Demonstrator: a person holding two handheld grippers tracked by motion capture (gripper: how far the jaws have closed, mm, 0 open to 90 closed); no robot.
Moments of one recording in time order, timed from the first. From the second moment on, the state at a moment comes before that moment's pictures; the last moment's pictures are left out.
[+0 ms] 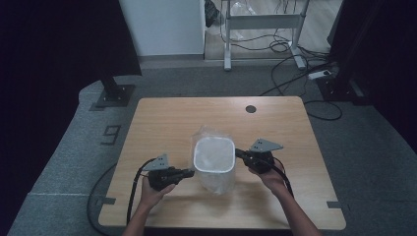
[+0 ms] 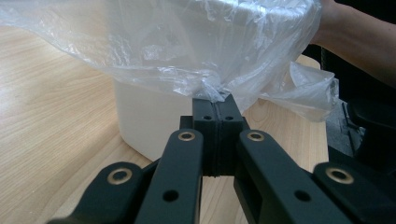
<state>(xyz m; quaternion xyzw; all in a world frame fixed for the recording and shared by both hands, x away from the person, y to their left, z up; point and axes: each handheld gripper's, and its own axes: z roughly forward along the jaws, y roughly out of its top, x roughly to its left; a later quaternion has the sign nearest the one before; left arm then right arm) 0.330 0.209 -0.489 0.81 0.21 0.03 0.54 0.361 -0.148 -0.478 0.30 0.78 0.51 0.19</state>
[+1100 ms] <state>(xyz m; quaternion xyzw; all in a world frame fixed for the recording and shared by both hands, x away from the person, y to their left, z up) 0.328 0.242 -0.457 0.77 0.25 0.10 0.57 0.314 -0.205 -0.484 0.34 0.72 0.58 0.19</state>
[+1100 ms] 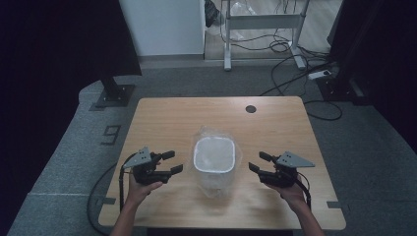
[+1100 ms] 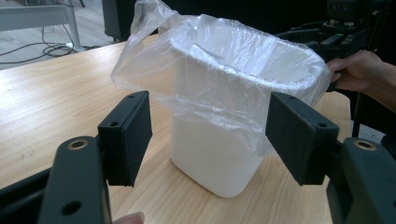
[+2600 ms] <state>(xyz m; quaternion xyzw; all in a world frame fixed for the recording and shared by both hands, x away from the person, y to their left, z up) 0.387 0.177 -0.408 0.84 0.14 0.03 0.53 0.280 -0.206 -0.516 0.34 0.72 0.58 0.16</state>
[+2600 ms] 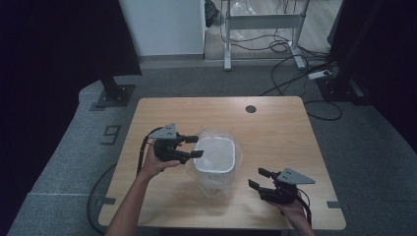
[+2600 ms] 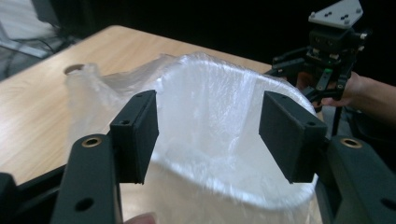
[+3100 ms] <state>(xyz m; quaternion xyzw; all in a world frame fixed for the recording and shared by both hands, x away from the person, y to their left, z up) 0.406 0.154 -0.415 0.87 0.14 0.02 0.48 0.277 -0.211 -0.516 0.35 0.72 0.58 0.16</state>
